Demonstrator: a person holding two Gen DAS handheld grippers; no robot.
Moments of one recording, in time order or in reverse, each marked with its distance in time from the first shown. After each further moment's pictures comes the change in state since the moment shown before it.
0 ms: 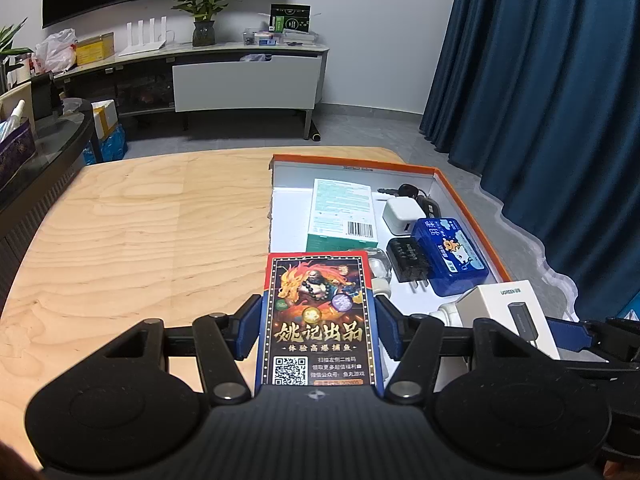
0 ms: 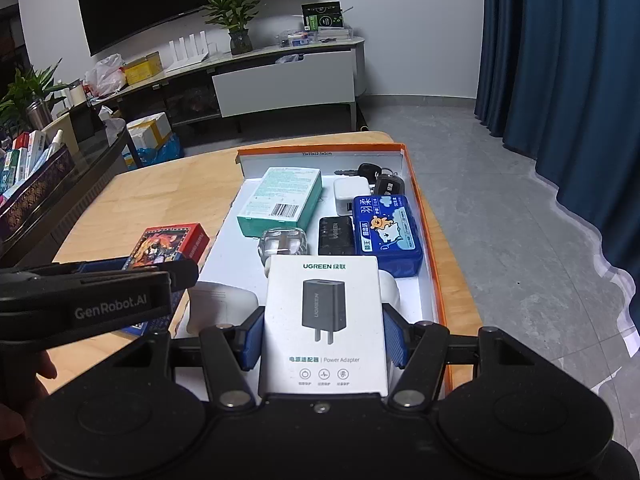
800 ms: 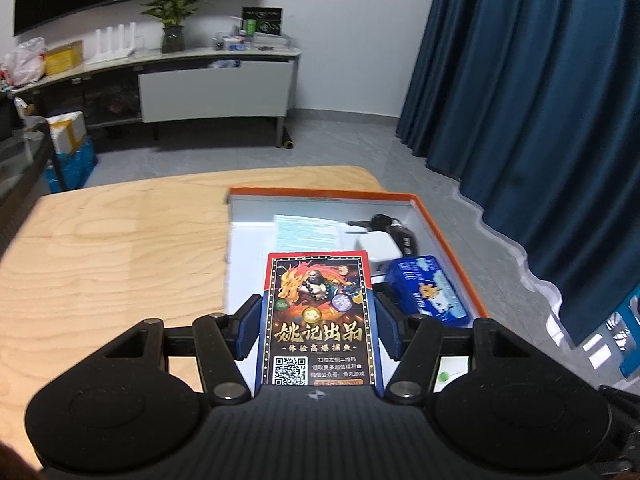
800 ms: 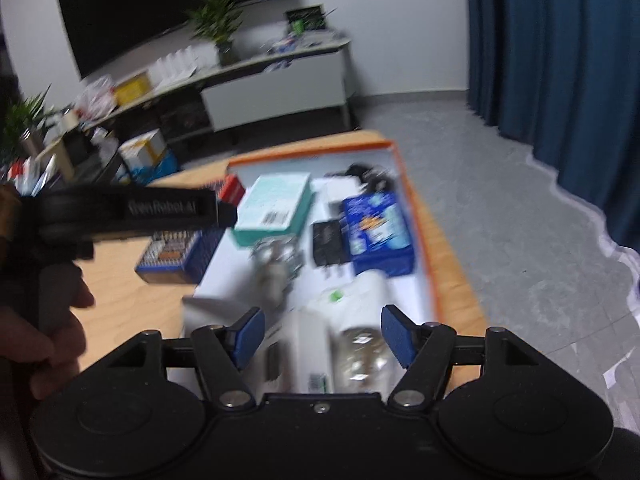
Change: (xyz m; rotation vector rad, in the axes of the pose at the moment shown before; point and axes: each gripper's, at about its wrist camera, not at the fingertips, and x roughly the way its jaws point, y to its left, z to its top) left arm 0.037 -0.020 0.040 0.033 0.003 -0.082; right arm -0.003 -0.020 0.003 0.097 -0.023 0.008
